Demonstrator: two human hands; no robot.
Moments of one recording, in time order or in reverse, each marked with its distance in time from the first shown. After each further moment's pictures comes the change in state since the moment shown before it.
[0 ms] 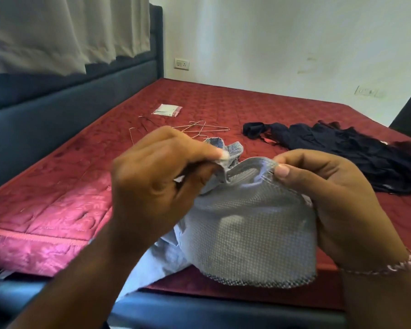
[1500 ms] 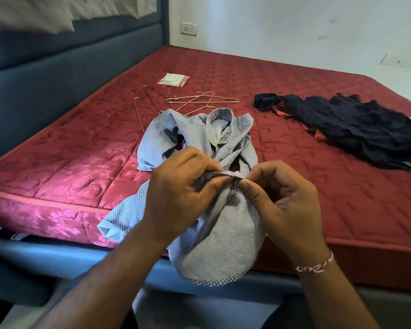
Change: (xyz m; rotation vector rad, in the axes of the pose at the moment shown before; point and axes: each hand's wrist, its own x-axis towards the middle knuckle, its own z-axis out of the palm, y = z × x) left_hand -0.080 -0.018 0.038 0.098 -0.156 -0.313; right_hand -0.013 0.105 0.021 -0.482 0.136 -0.301
